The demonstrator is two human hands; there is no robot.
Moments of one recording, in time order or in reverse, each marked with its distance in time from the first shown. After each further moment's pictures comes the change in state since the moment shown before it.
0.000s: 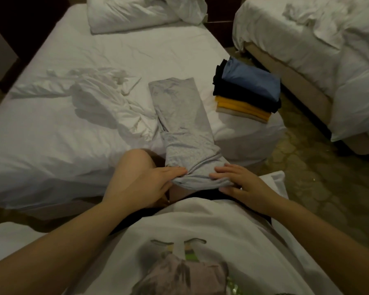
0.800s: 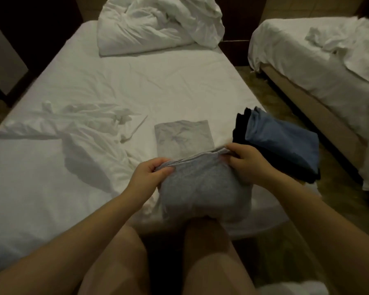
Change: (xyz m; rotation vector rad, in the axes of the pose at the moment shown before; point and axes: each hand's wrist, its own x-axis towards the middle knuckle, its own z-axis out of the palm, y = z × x) left_hand 0.173 -0.120 -0.057 -1.063 0.372 -0.621; right_hand 0.261 0.023 -0.122 0.108 0.145 0.134
